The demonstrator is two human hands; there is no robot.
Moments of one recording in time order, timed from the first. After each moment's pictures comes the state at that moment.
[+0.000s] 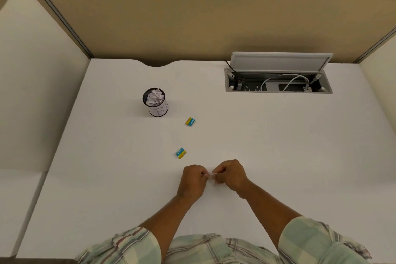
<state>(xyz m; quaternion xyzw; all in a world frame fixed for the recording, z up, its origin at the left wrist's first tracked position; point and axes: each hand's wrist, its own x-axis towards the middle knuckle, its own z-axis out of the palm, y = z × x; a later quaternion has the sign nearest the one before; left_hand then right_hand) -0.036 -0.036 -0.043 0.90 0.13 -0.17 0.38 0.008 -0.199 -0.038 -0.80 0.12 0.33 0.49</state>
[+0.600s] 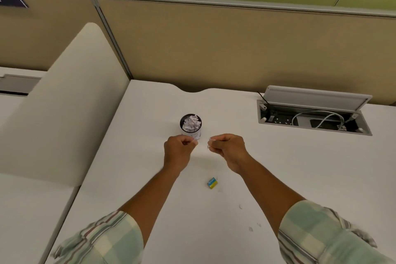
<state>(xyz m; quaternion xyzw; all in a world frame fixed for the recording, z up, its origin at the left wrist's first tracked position) 0.078 0.136 0.040 0.81 0.29 0.03 0.52 0.134 -0.034 0.050 -0.64 0.15 0.27 0.71</state>
